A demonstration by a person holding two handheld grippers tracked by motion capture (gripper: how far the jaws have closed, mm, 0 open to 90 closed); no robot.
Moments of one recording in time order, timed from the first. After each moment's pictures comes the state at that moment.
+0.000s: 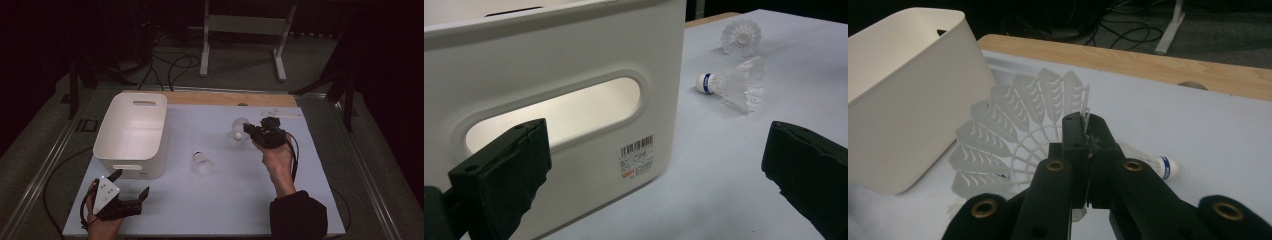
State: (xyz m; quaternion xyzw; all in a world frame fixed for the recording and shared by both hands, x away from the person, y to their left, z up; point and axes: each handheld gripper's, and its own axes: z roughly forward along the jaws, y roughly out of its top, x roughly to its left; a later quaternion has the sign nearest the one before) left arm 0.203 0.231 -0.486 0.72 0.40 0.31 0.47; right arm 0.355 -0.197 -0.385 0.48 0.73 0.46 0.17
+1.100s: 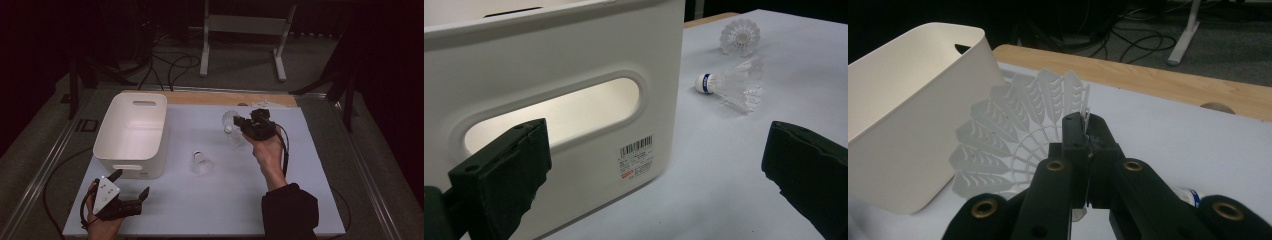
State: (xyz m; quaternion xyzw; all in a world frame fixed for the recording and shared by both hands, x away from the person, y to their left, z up) left arm 0.203 0.231 -0.486 0.72 0.40 0.31 0.47; right arm 0.371 -0.172 -0.374 0.47 0.73 0.47 0.17
